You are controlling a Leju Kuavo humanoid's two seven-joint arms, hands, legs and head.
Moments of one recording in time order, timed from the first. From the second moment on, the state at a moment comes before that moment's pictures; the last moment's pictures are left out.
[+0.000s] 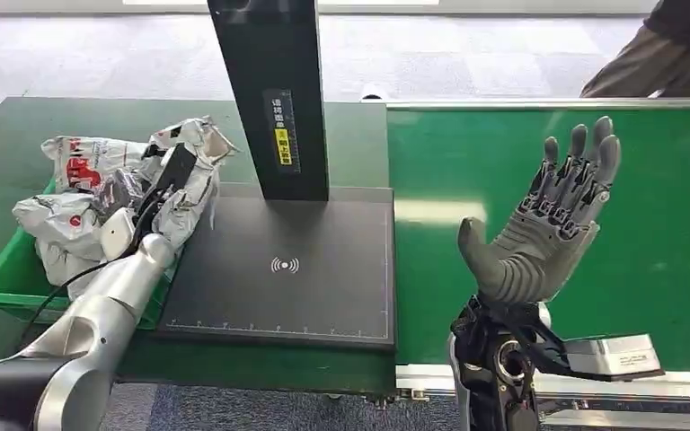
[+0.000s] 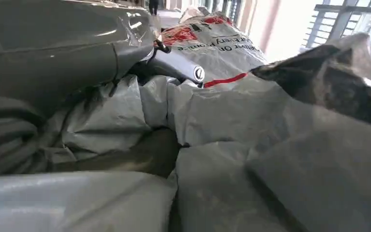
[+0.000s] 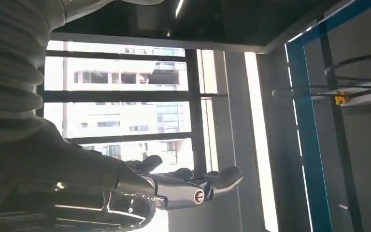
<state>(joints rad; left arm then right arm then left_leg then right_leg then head) -0.89 0.04 0.06 -0.35 -1.12 0.51 0.41 -0.22 0.30 0.18 -1.70 0.11 -0.05 -0.70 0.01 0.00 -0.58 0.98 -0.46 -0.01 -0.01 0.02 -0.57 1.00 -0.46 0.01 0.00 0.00</state>
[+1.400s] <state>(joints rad) -0.92 0.07 0.74 -0.38 -0.95 0.53 -0.27 -0.17 0.30 0.09 -1.67 0.16 -0.07 -0.70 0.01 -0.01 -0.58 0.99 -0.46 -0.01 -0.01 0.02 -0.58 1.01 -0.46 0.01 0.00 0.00</state>
